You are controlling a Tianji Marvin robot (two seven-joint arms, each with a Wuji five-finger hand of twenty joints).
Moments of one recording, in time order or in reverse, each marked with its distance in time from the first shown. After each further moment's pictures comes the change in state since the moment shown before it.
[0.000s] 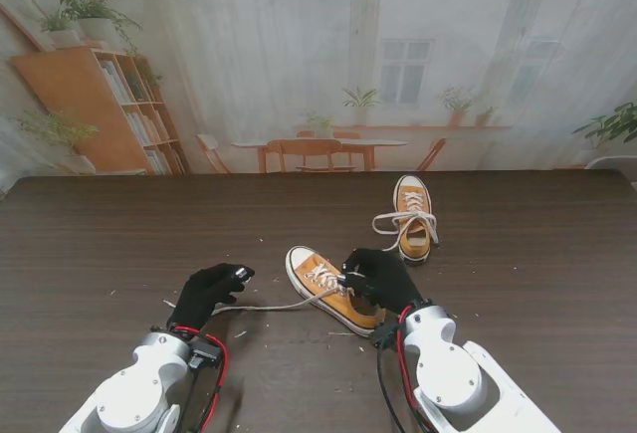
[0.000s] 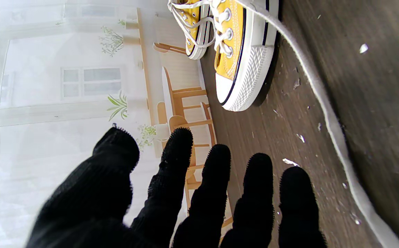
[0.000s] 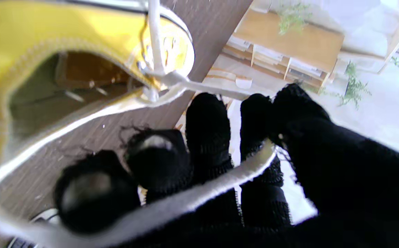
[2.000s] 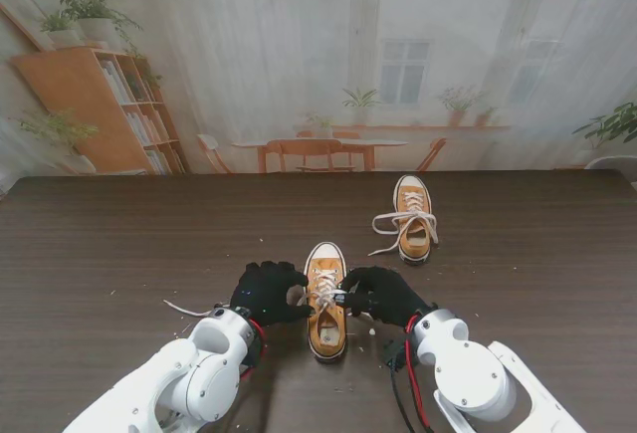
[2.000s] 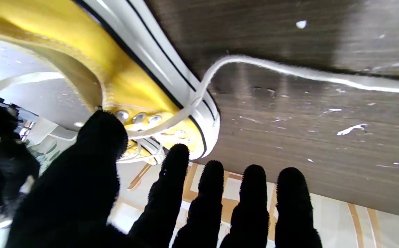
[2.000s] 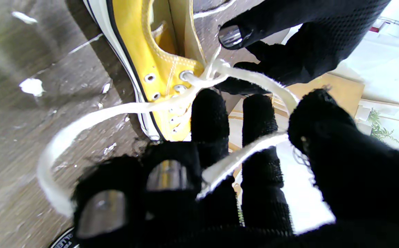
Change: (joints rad) left arm -0.235 0.110 0.379 -0.091 0.986 0.387 -0.096; right arm -0.082 0.070 0.062 -0.183 -0.014 0.203 0.236; left_hand -0.064 -0.141 0.050 0.018 -0.120 0.004 -0.176 -0.036 -0.183 -0.045 -0.046 0.002 -0.096 -0.057 -0.113 -0.012 0.007 -0.062 -0.110 0.025; right_hand -0.119 0.044 -0.029 0.001 -0.052 -0.015 -0.216 -0.196 -0.127 -0.017 -0.116 -0.014 0.011 -0.101 0.128 0.065 0.049 -0.217 0.072 0.023
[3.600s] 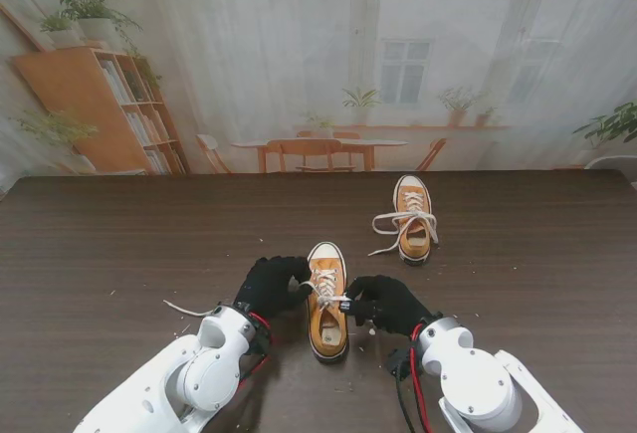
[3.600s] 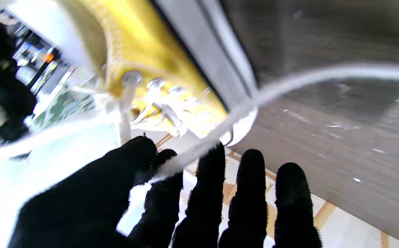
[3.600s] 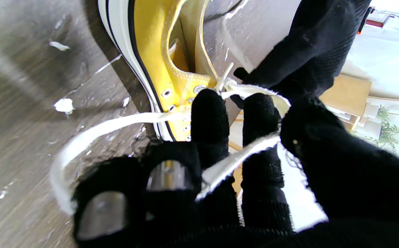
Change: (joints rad) left arm -0.067 -0.062 0.006 0.231 -0.229 -0.297 0.247; right arm -0.042 0.001 0.025 -0.008 0.027 0.003 0.014; left_hand -0.020 0.072 0.322 0.212 -0.112 -0.009 0.960 0.715 0.187 0.002 0.344 0.269 0.134 -0.018 0.177 0.000 0.046 0.009 0.099 -0.057; right_hand 0.030 0.034 0.002 0.000 0.010 -0.005 0.052 -0.029 0.000 0.000 0.000 0.001 0.000 0.000 0.001 0.000 0.000 -0.001 0.003 0.012
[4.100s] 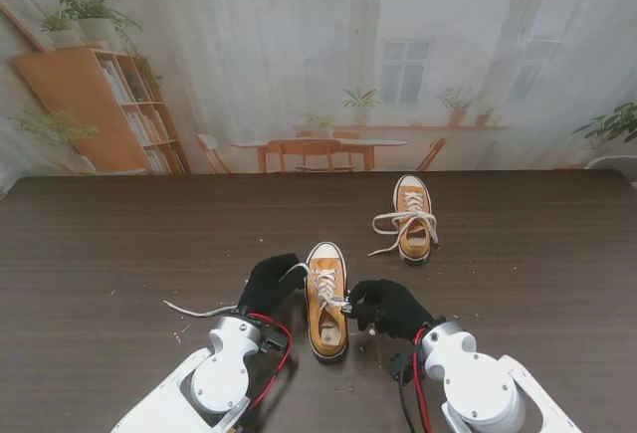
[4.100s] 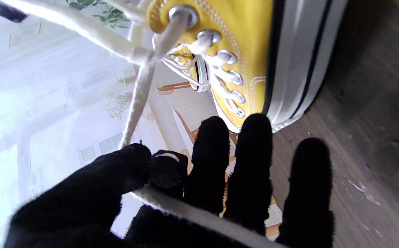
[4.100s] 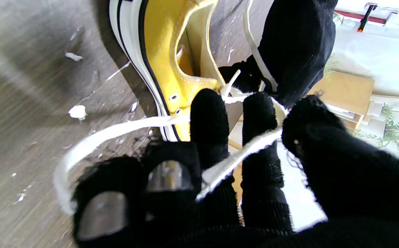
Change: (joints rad) left arm -0.022 -0.116 0.005 0.192 -0.428 -0.231 0.179; right arm -0.027 0.000 0.016 -0.016 0.008 0.009 0.006; left_hand -0.063 0.051 -0.042 0.175 0.327 0.006 0.091 0.083 0.369 -0.029 0.086 0.013 0.462 -0.010 0.078 -0.058 0.370 0.146 -0.127 -0.133; right_hand 0.001 0.022 -0.030 0.000 0.000 0.002 0.000 -0.001 0.010 0.004 0.000 0.000 0.000 0.000 0.002 0.000 0.000 0.000 0.001 0.001
